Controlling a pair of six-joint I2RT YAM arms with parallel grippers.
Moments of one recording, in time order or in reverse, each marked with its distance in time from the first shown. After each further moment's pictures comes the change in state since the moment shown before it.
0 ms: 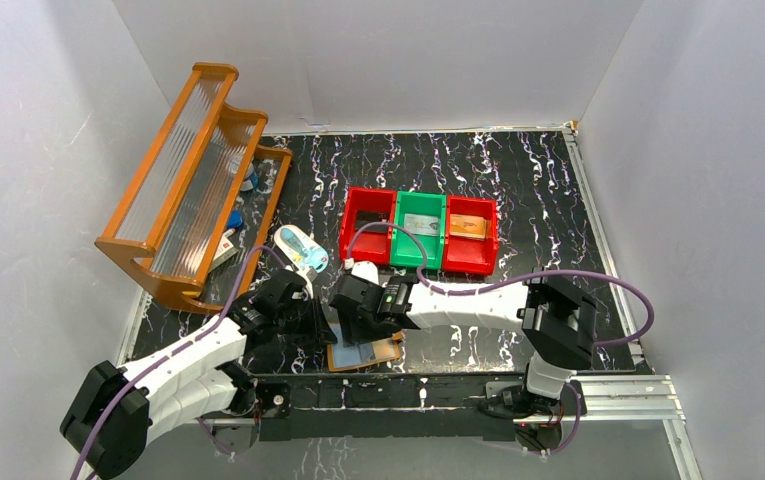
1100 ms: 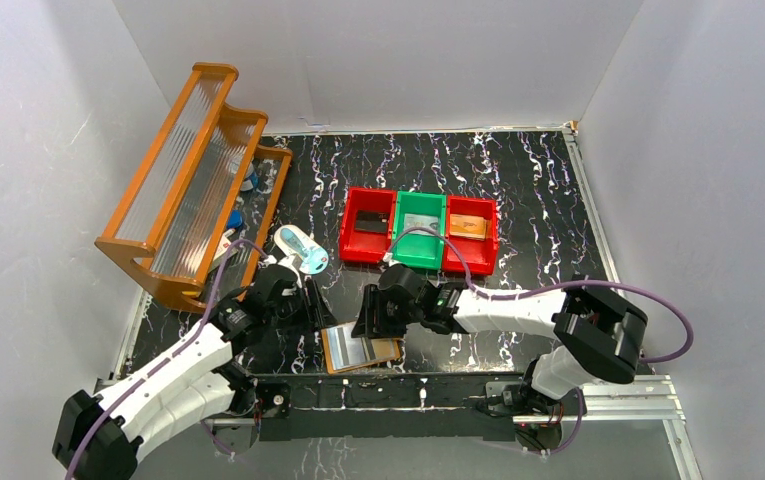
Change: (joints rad) left arm 0.000 -0.149 0.090 -0.166 -0.173 -0.061; right arm -0.166 -0.223 -0.426 0.535 -0.277 0.090
